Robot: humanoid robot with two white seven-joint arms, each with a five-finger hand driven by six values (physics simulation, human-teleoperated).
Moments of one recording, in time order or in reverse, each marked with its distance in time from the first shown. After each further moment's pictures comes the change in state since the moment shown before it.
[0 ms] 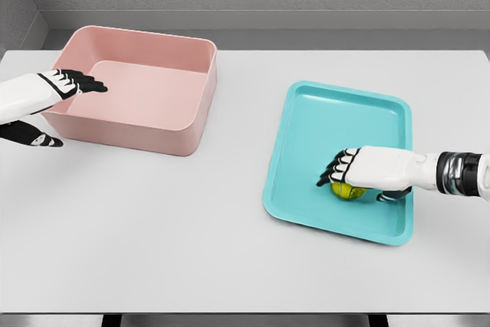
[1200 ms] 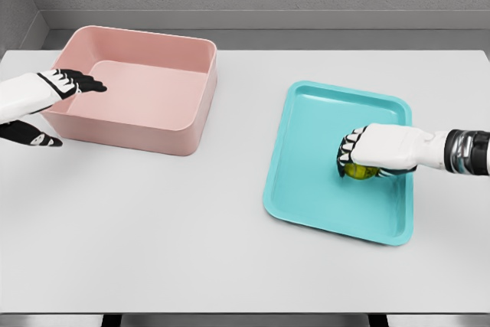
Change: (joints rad) left arm -0.001 0.002 -0.001 0.002 0.000 0.000 0.000; right arm -0.069 0.000 -0.030 0.000 -0.002 0.008 0.036
